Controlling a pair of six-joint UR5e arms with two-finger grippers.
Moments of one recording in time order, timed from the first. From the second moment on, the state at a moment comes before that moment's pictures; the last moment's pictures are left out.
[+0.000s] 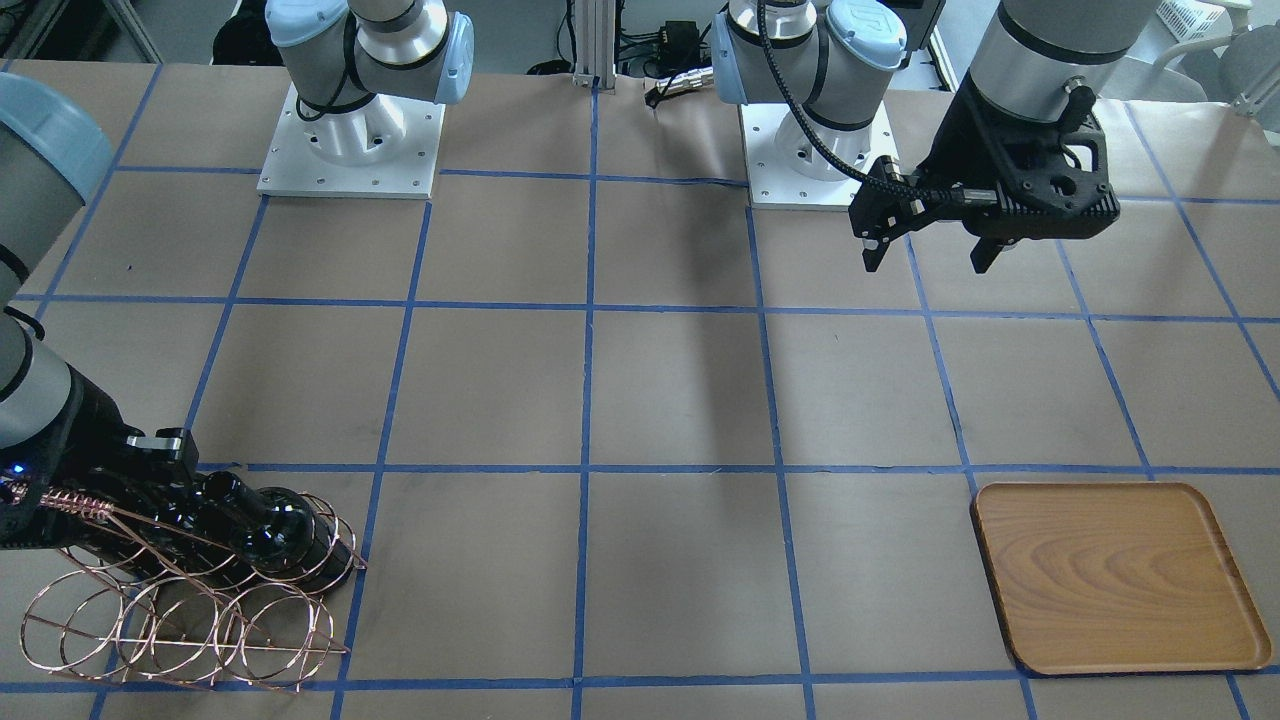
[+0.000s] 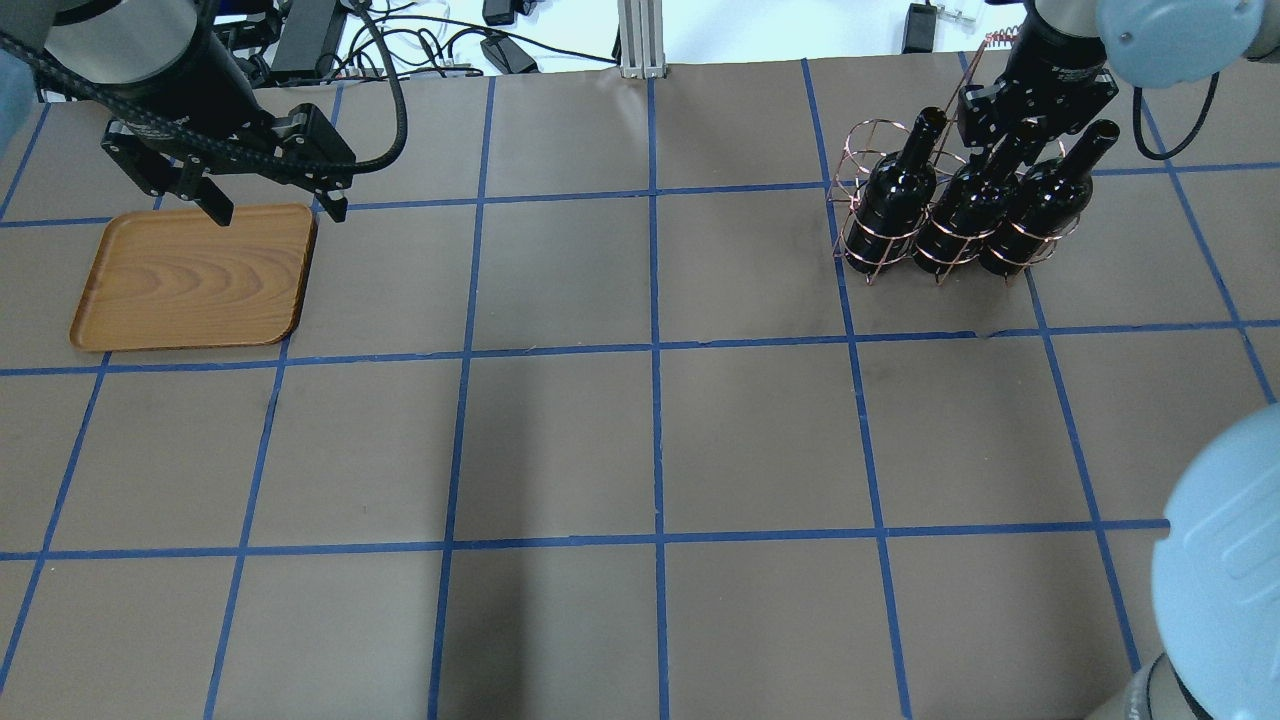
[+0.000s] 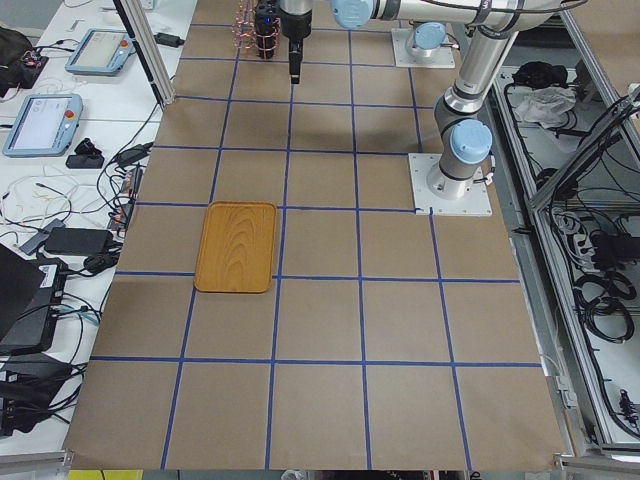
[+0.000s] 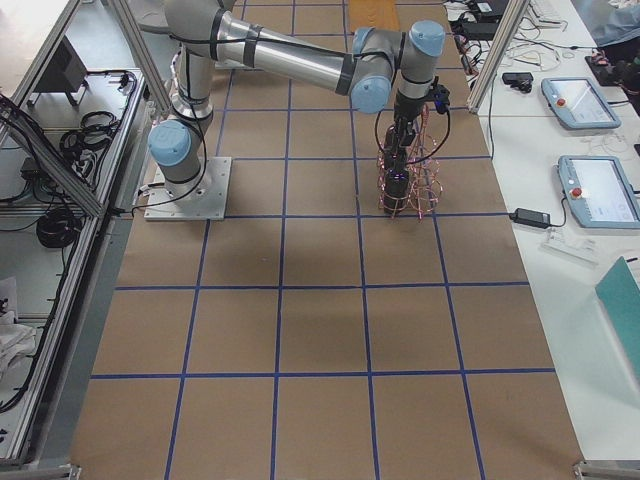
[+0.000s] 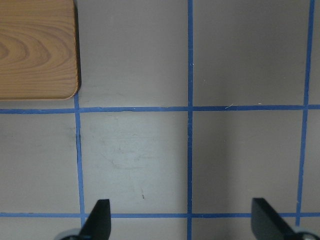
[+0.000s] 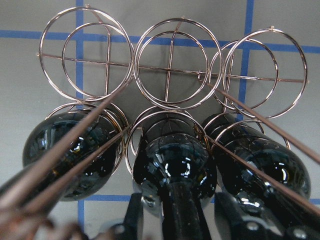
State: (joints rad) left arm -1.51 -1.57 -1.51 -1.59 1.59 0.06; right arm 1.39 -1.19 1.40 -1.78 -1.62 -0.24
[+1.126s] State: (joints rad) left arm -1.50 -1.57 -1.51 -1.59 1.60 0.06; right arm 1.39 -1.29 1.35 -1.69 -1.62 -0.24
